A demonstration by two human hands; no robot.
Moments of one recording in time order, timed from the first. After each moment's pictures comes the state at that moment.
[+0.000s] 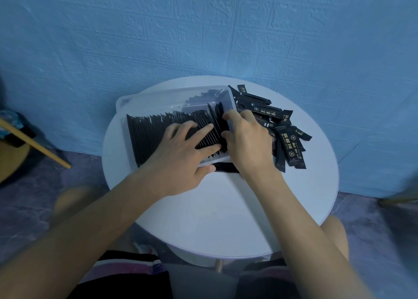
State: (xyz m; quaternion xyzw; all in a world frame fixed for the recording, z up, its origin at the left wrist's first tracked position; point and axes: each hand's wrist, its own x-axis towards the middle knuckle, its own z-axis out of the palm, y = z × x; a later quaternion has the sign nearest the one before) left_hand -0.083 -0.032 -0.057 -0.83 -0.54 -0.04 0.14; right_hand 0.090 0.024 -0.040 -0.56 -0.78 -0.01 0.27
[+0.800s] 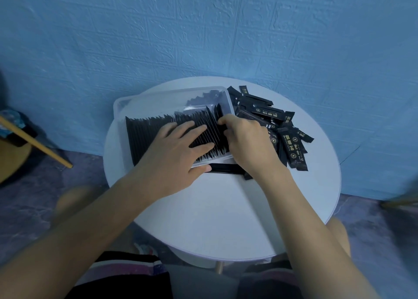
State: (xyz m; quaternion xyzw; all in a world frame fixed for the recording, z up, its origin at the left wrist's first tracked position) left_hand -0.095 -0.036 -0.054 -0.81 -0.57 -0.04 0.14; right_hand 0.093 0.025 -0.026 -0.52 -0.82 0.06 0.23
